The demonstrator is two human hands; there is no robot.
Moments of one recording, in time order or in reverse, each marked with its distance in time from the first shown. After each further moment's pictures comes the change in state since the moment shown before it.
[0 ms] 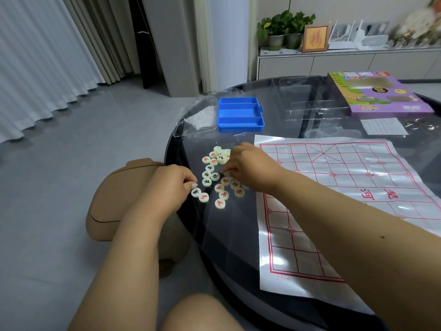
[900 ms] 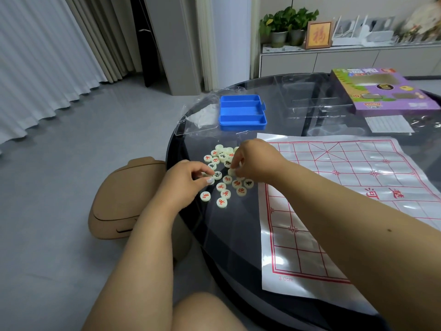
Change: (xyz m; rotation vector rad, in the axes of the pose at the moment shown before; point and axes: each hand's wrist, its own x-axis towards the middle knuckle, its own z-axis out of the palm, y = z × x) left_hand 0.019 -0.007 0.034 -0.378 0.019 0.015; right_hand 0.010 0.001 -0.006 0.142 -0.052 0.310
